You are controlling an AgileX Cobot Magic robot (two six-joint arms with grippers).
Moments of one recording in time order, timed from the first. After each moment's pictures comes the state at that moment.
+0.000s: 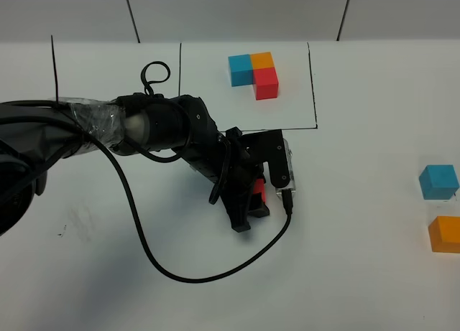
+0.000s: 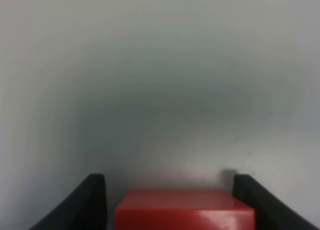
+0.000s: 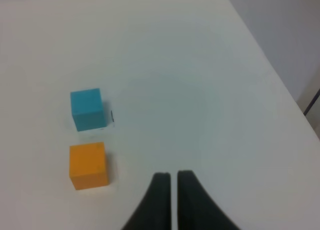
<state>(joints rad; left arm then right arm) -0.62 2.19 -1.34 -0.62 0.48 1.38 0.01 -0.01 -0.51 -0.24 1.09 0.21</state>
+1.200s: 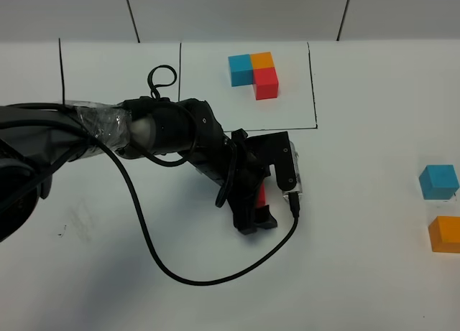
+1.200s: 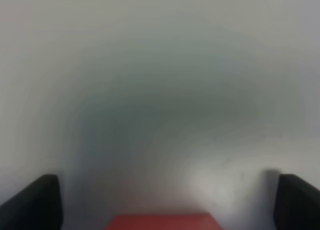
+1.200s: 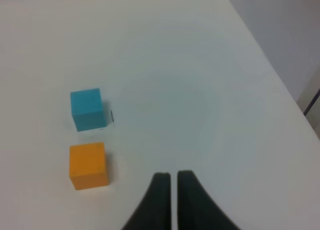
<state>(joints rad) -0.65 2.20 -1.34 -0.64 0.45 1.38 0.01 -0.01 -0.51 -0.24 1.09 0.21</state>
